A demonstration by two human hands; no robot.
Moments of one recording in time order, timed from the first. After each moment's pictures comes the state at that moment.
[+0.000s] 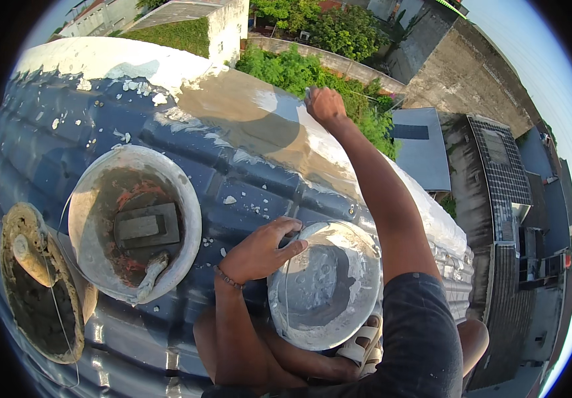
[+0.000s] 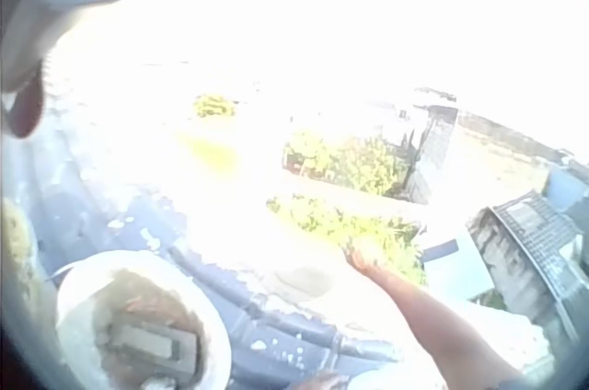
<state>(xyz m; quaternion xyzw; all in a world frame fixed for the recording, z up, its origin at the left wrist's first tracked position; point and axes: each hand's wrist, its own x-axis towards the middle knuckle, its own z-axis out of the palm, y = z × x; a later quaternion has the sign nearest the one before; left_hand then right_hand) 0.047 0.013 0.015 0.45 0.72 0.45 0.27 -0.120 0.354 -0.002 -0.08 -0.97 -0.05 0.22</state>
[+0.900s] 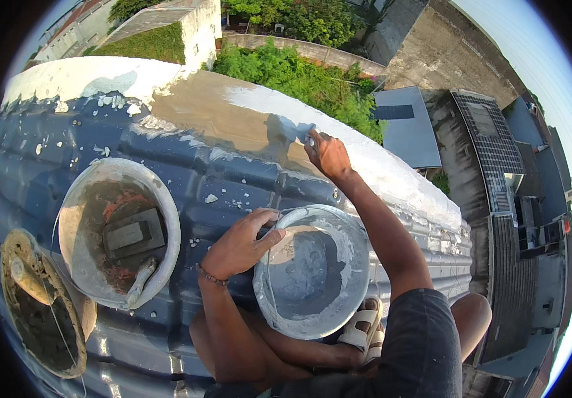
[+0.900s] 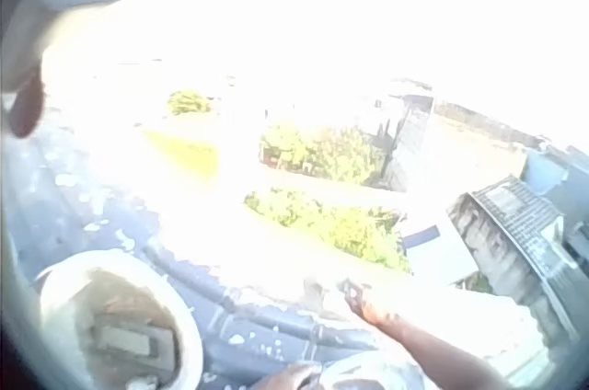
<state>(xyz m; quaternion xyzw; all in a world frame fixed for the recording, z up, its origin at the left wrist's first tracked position) 0.048 0.014 0.022 0.43 0.72 0.46 0.28 0.045 0.341 -0.060 -0.07 -0.97 0.09 0.23</state>
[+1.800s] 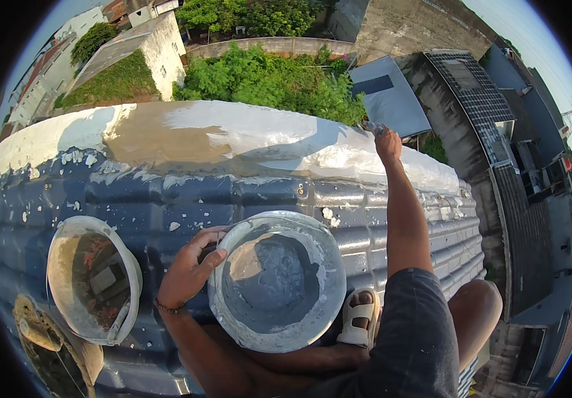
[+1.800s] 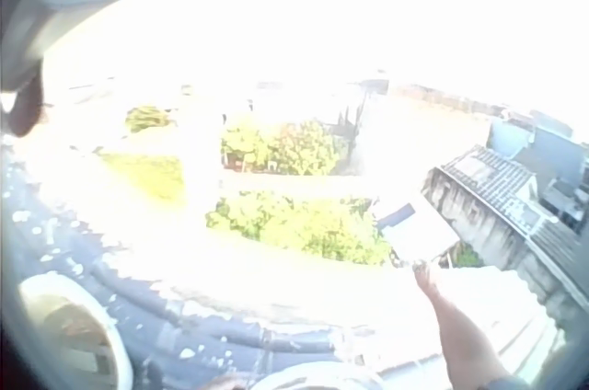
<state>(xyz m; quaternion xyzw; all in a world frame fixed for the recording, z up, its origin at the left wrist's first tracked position) 0.049 0.025 0.039 0.42 0.72 0.45 0.32 0.215 0.591 -0.130 -0.46 -0.85 -0.02 0.27</state>
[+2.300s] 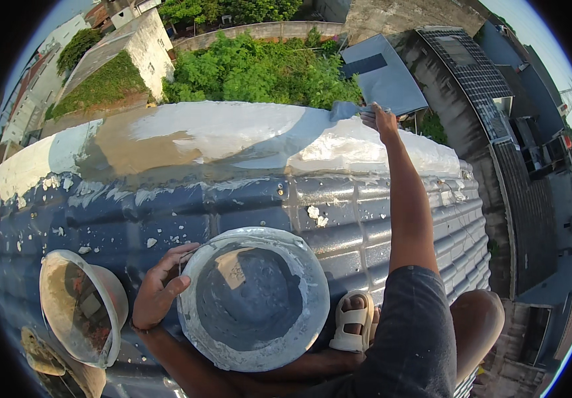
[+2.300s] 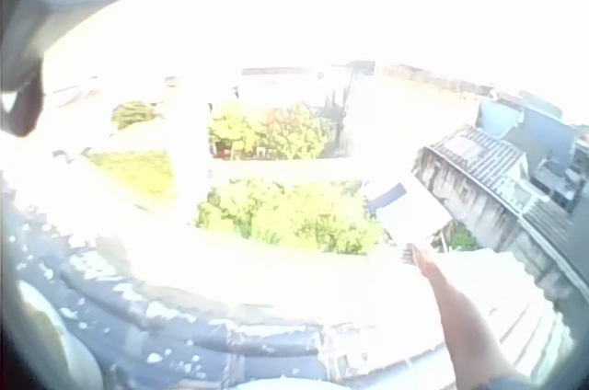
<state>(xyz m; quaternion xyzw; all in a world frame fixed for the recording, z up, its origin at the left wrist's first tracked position) 0.046 0.044 0.048 0.33 0.70 0.47 0.44 0.221 0.650 -0.141 -0.42 -0.54 0.64 0.36</state>
